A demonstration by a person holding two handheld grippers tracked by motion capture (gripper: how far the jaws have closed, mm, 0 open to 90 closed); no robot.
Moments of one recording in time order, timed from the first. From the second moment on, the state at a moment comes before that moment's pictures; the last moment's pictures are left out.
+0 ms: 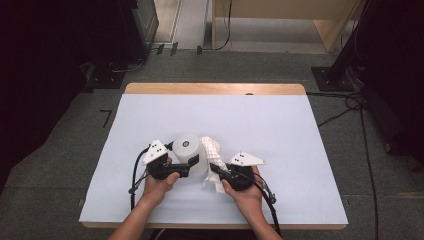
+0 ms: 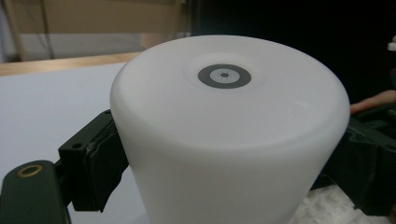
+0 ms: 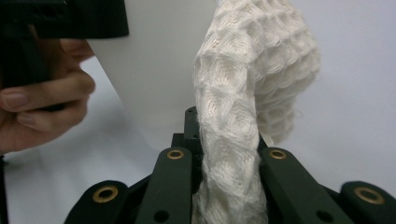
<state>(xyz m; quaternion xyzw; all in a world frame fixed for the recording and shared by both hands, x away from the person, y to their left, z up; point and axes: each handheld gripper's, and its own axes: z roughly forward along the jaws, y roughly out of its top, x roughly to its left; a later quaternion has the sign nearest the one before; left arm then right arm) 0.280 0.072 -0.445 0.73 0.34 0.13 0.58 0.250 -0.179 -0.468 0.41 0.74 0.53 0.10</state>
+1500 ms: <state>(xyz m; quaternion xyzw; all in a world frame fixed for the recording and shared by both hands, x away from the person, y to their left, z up) 0.277 0.054 -0.442 0.76 0.30 0.17 0.55 0.253 -0.183 -0.467 0.41 0.74 0.53 0.11</state>
